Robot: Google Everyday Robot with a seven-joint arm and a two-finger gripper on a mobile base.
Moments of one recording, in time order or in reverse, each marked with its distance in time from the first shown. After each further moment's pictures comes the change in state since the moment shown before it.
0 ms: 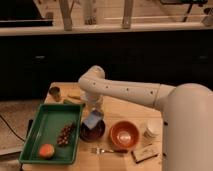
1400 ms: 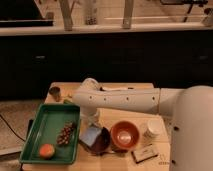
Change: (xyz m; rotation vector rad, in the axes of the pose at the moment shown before) arm -0.084 0.018 0.004 -0.025 -0.055 -0.116
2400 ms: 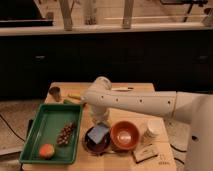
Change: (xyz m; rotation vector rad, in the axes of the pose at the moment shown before) arm 0.020 0.038 -0.011 0.020 0.057 0.111
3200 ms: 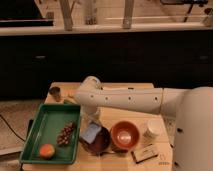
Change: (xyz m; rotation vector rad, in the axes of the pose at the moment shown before) arm -0.020 -0.042 0.004 0.007 -0.020 -0.135
